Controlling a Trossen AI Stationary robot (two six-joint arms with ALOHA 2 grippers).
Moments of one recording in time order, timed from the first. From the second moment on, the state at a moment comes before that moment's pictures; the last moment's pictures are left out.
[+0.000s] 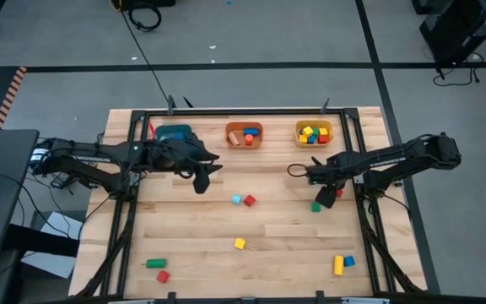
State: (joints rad) left arm -0.01 1.12 0.96 -0.32 -0.23 -0.29; right arm -0.03 1.23 0.61 -1.04 0.02 0.58
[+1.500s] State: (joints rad) left arm -0.01 1.14 0.96 -0.24 -0.29 -0.29; right arm -0.13 1.23 0.54 -0.98 -0.14 0.76
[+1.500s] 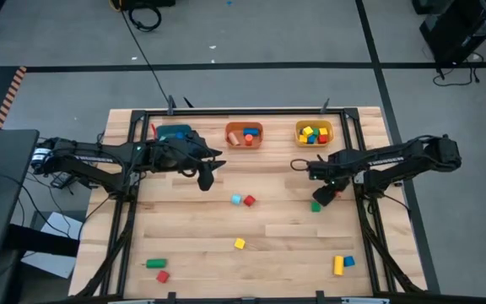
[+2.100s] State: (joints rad) left arm -0.01 1.14 0.96 -0.23 -0.29 -0.29; right arm -0.54 1.23 1.03 -0.89 0.22 0.42
